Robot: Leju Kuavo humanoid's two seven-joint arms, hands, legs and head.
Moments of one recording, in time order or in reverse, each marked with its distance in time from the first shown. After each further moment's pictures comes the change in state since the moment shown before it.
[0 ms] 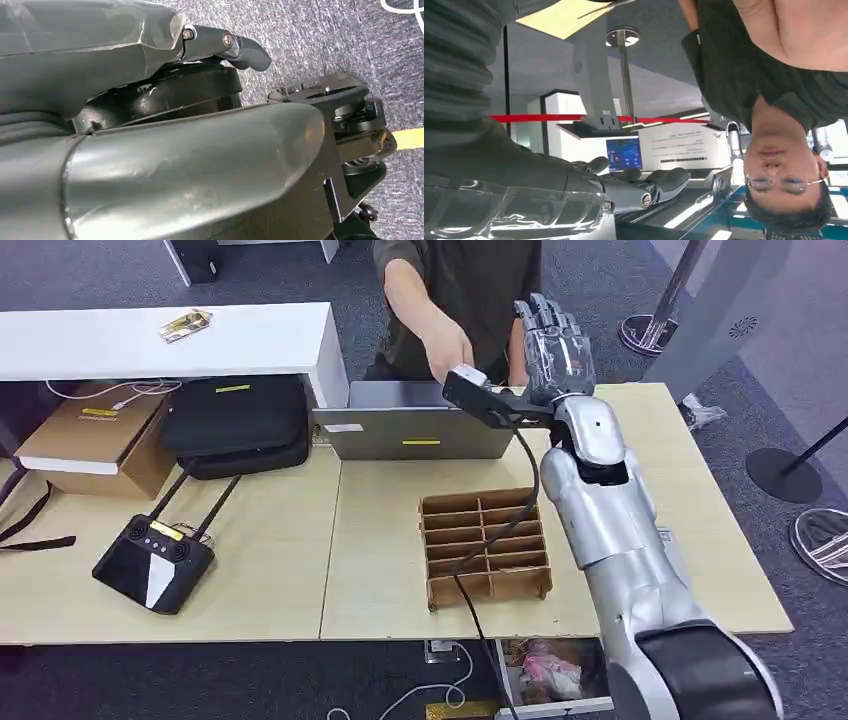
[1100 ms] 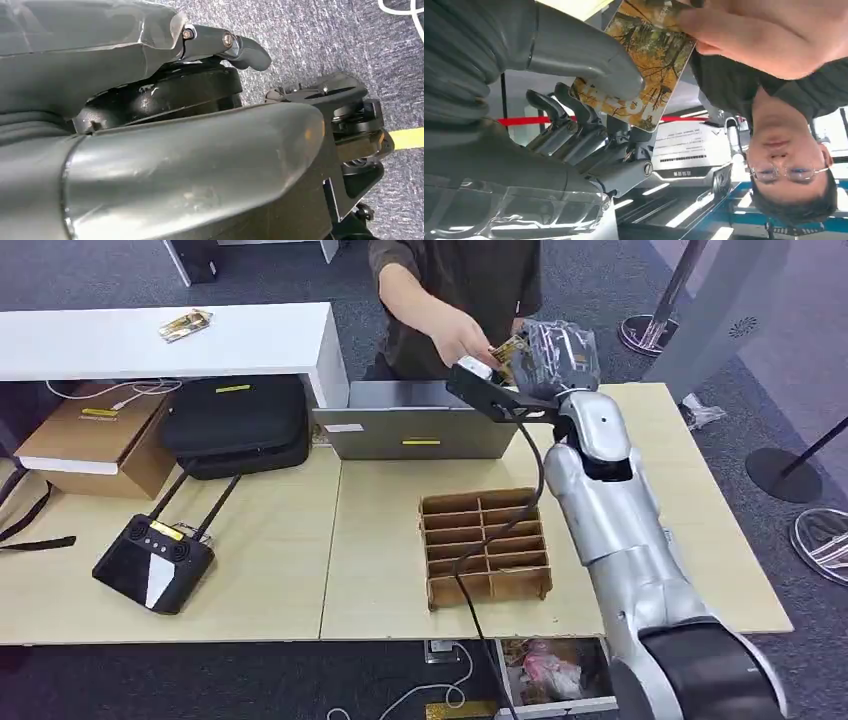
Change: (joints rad) left arm 0.006 -0.001 0.000 0.000 0.011 -0.003 -0.016; right arm -0.011 -0.012 0.004 0.000 -0.040 -0.018 -0.005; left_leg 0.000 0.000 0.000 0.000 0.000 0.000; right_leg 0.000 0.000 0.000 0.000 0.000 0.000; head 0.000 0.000
